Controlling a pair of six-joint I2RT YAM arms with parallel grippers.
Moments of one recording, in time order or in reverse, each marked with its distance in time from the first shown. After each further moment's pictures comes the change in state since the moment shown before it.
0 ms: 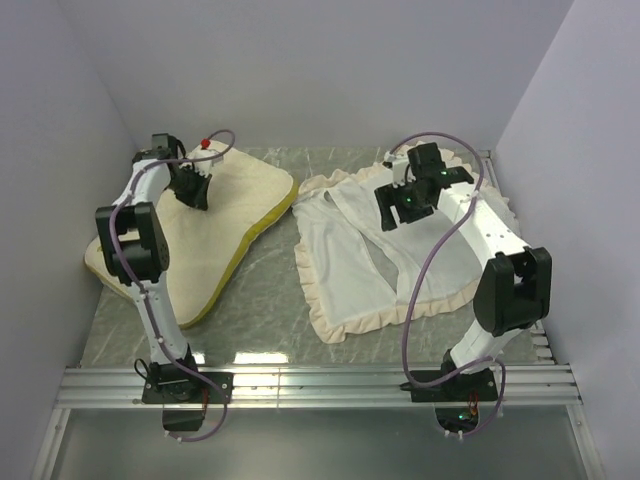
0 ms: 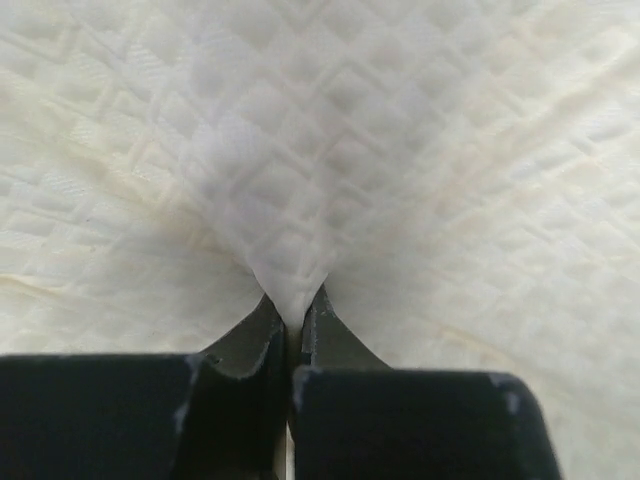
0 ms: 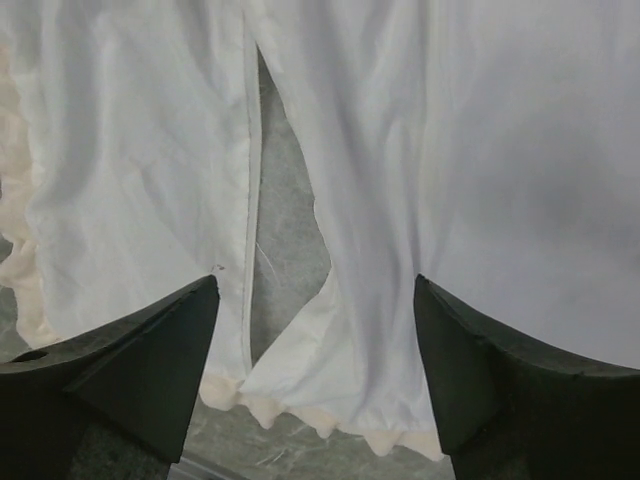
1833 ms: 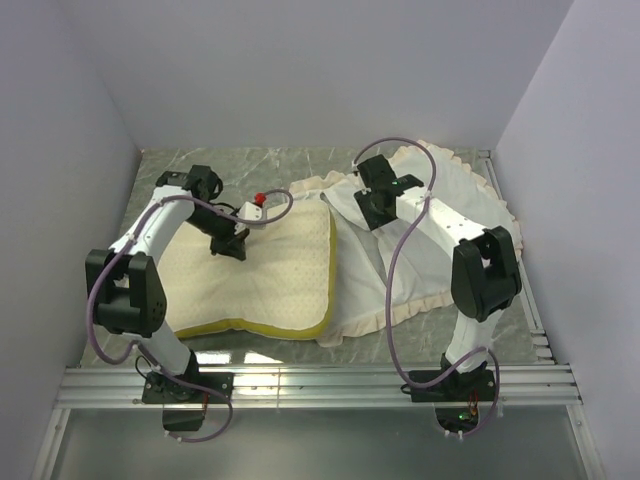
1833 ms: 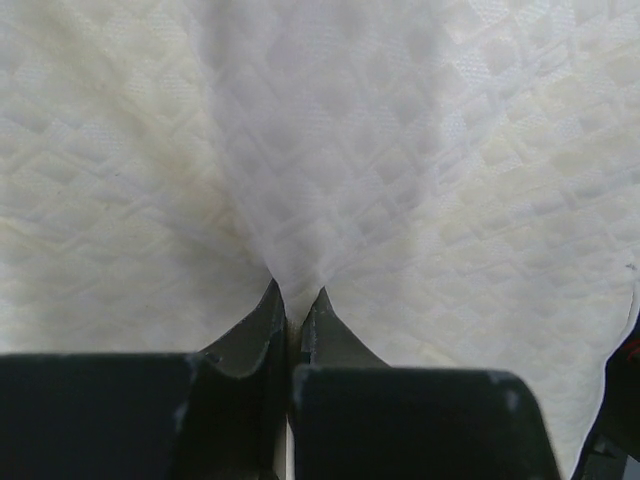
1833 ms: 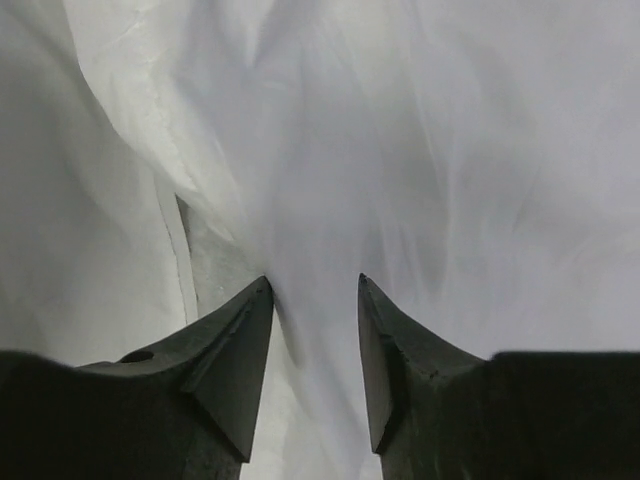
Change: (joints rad) left arm -0.274 -0.486 -0.398 -0.463 0.304 0.662; right arm 0.248 0.156 0.011 0.162 0.453 0.110
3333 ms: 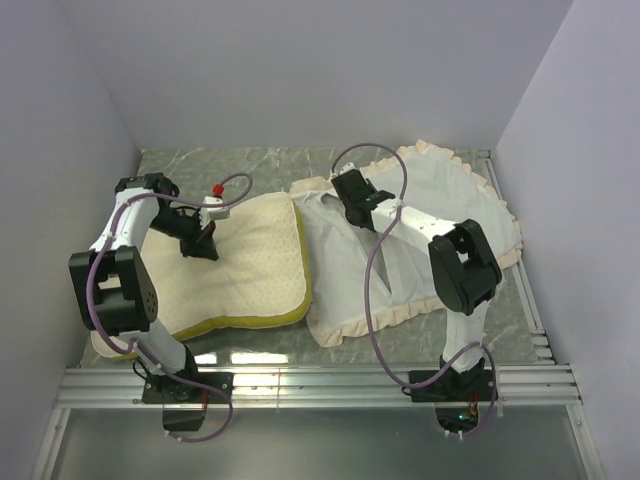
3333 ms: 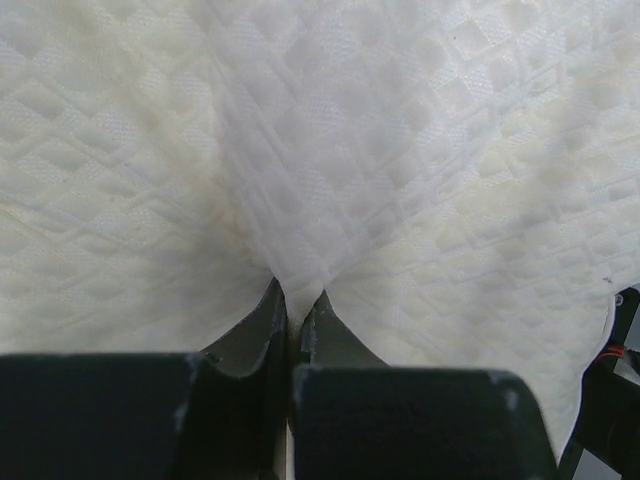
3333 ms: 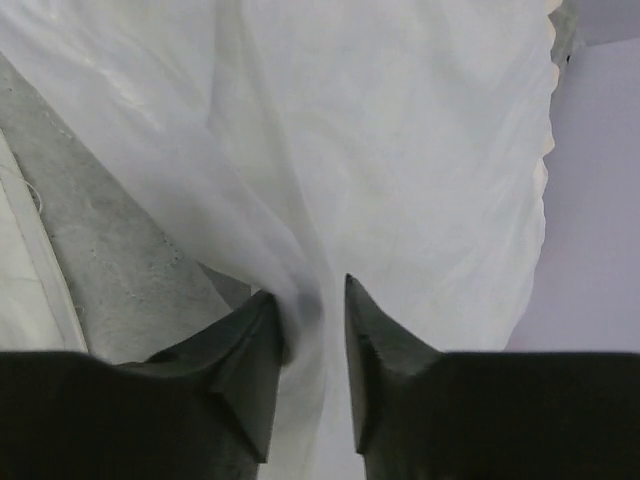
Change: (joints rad) left arm 0.302 0.010 -0.040 -0.062 0.070 0.042; right arm 0.122 0.104 -0.052 0.286 0.462 -0.172
